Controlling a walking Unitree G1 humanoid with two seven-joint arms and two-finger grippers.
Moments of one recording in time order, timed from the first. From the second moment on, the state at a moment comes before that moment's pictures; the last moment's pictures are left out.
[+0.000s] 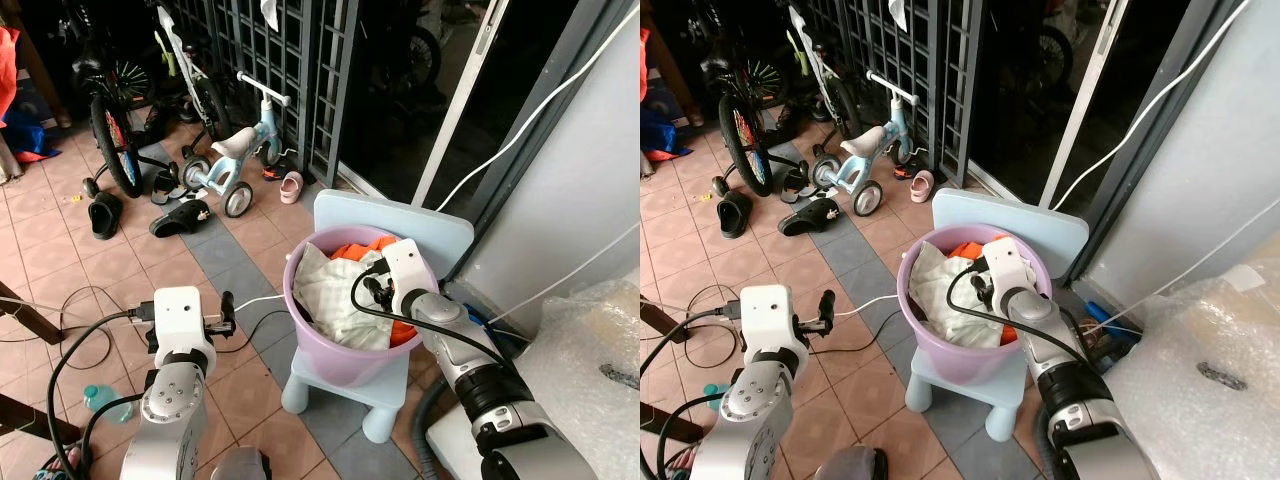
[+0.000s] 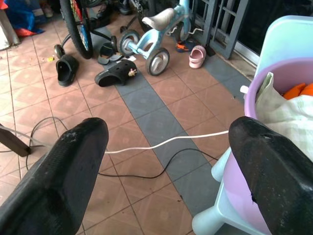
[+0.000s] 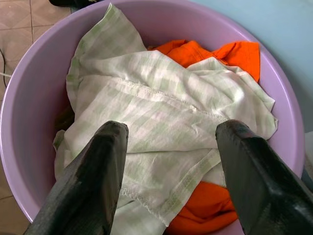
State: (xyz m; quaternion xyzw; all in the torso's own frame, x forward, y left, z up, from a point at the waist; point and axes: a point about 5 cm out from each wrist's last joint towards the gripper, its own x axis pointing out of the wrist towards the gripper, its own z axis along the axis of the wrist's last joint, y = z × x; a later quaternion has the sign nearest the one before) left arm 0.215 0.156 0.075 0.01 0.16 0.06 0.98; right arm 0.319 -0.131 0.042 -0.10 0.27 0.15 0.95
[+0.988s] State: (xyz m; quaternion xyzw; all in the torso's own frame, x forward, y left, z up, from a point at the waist) left arm 0.212 0.156 0.072 0.05 0.18 -0.04 0.98; right arm 0.319 -0.080 0.025 -0.25 0.25 0.22 0.91
